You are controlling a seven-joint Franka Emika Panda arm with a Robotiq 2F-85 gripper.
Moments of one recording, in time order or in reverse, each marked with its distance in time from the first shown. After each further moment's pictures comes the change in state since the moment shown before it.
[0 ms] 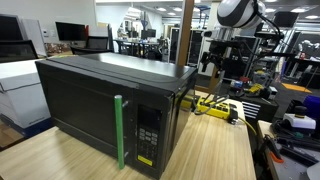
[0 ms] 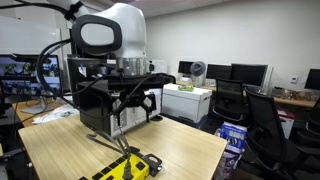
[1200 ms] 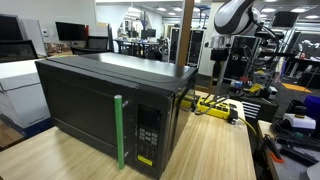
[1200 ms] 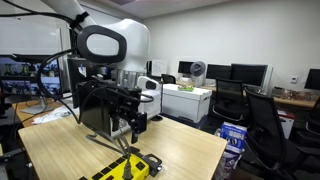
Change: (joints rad) arm 0.019 0.078 -0.033 0.009 -0.037 -0.080 0.870
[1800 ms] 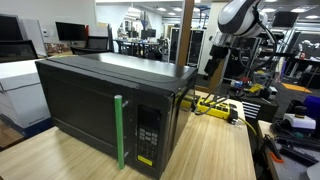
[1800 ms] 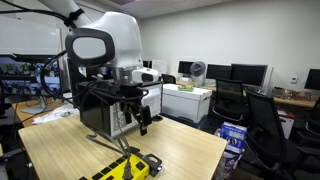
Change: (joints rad) arm -0.001 -0.061 0.004 -0.078 0.128 0.253 0.115
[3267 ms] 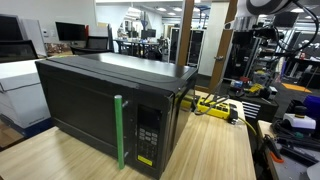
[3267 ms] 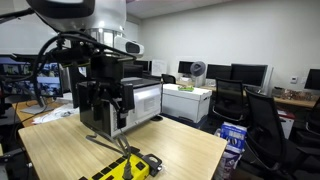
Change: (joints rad) arm -0.017 -0.280 -0.086 -0.060 -0.449 -0.338 -0.043
